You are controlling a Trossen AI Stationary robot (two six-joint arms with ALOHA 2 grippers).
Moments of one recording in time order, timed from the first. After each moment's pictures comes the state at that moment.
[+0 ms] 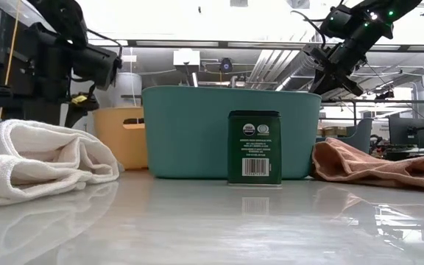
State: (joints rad) left arm 0.34 1.30 0.69 -1.20 -0.70 -2.10; right arm -0.88 1.10 0.90 -0.59 -0.22 0.48
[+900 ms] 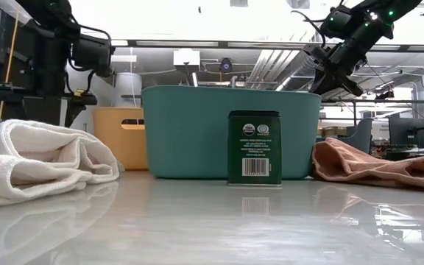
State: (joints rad) left arm 0.54 1.14 0.69 -1.12 -0.58 -1.80; right arm -0.88 1.10 0.90 -0.60 -0.24 0.46
